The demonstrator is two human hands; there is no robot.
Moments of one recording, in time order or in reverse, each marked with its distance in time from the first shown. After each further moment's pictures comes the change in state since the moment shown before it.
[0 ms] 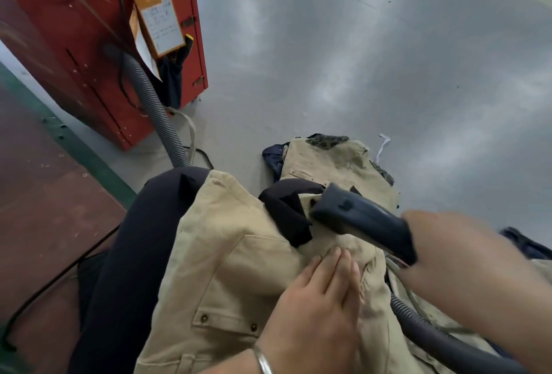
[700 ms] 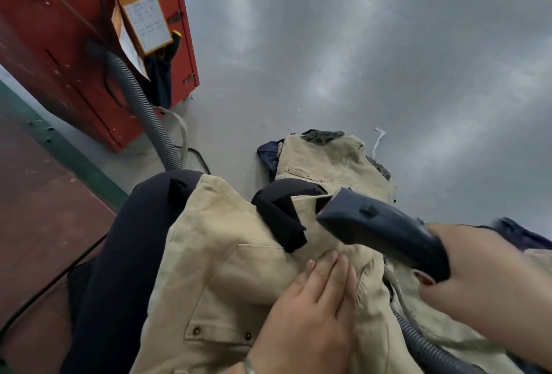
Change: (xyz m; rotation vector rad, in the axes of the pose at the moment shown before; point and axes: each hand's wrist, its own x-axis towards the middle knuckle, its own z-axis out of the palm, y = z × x) left_hand -0.005 0.000 0.007 0.033 0.122 0.012; right_hand -0.003 0.027 0.015 0.173 -0.092 0.039
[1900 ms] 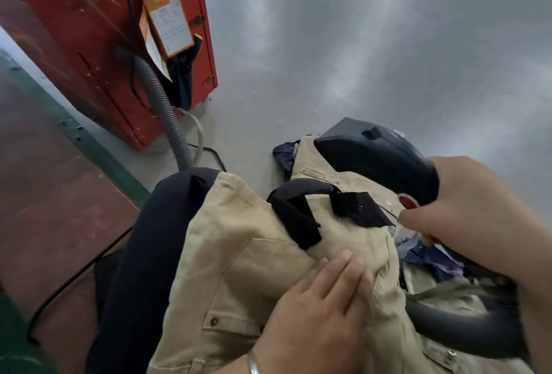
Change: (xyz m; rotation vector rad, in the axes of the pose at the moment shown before) left_hand -0.001 -0.012 -0.022 -0.094 0.012 -0.025; right_hand 0.035 -0.028 -0.030 0.318 0.325 -0.163
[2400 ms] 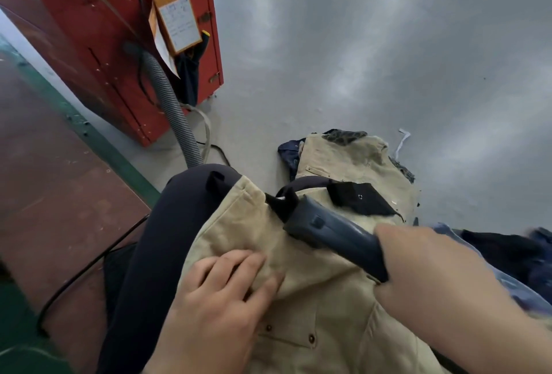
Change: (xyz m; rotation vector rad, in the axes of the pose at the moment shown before) left_hand -0.062 -0.065 -0.043 0.171 0.003 -0.137; right_hand -0.048 -0.042 0.036 -0.416 -0.269 -0.042
